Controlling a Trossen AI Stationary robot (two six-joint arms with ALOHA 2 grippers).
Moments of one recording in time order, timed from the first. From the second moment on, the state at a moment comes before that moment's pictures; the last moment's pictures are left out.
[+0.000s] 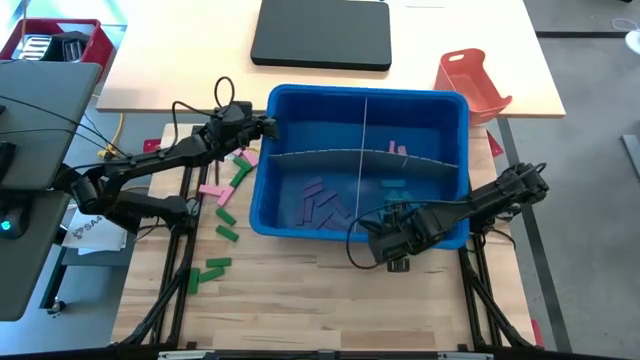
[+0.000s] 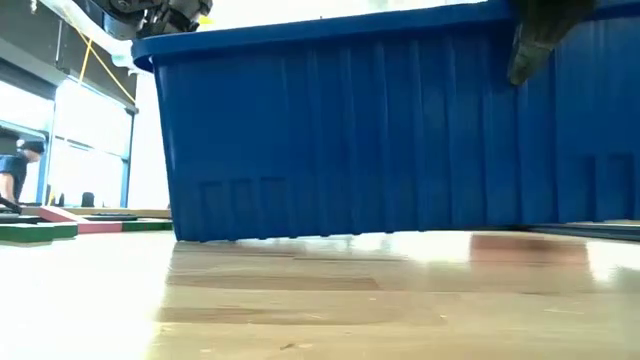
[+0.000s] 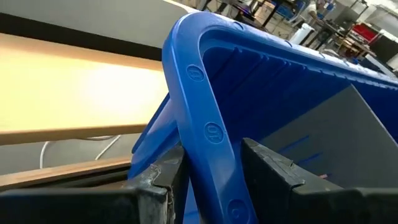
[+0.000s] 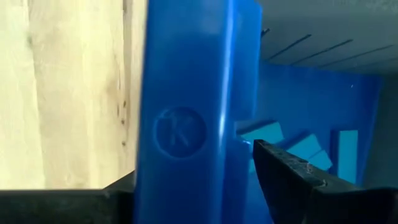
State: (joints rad) left arm 0.57 1.18 0.80 0.08 -0.27 -0.56; right arm 0.37 1.57 1.38 -1.25 0.34 0.32
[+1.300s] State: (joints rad) left arm 0.73 1.50 0.83 0.67 -0.15 -0.34; right arm -0.42 1.56 1.23 -1.17 0.22 -0.40
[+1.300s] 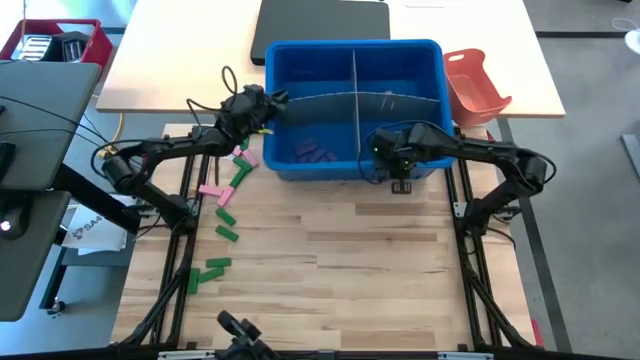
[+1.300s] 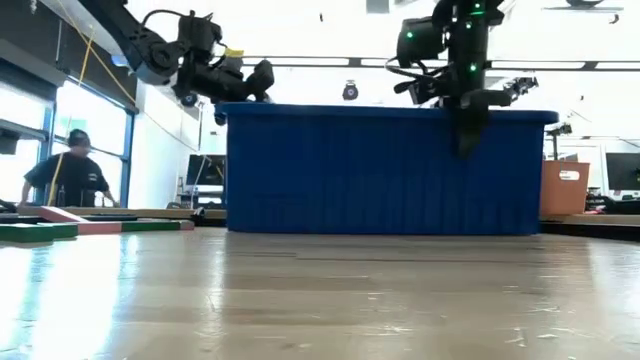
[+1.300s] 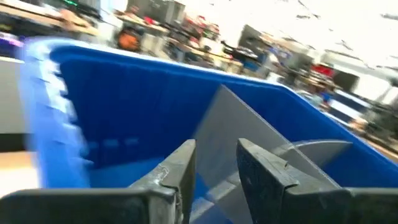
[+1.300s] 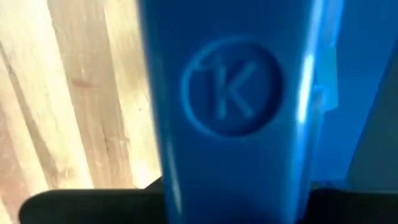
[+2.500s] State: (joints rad) left arm 0.32 0.89 0.77 -0.72 -0.40 -0.49; right arm -0.07 0.98 1.22 -0.74 0.38 -0.12
